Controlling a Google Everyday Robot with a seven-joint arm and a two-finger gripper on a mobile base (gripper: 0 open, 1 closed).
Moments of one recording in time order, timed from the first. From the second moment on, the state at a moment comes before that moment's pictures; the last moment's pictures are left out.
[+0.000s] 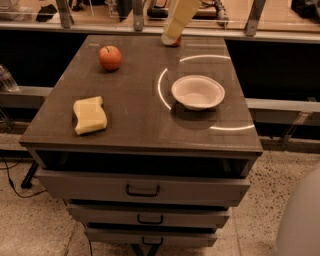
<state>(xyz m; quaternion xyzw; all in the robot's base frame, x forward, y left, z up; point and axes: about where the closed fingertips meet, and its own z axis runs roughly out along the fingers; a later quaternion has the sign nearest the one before) 0.649 -0.028 1.067 -0.67 0.64 0.03 0.36</state>
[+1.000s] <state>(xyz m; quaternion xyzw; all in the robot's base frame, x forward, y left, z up) 0.770 0.052 0.991 -0.55 0.68 0.18 0.45</state>
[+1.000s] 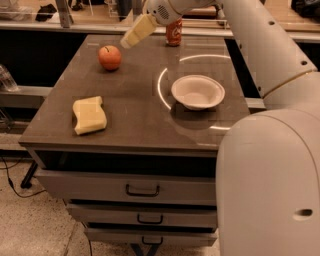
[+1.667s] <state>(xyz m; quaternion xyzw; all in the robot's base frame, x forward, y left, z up) 0.799 0.054 0.969 -0.45 0.72 0.20 0.48</state>
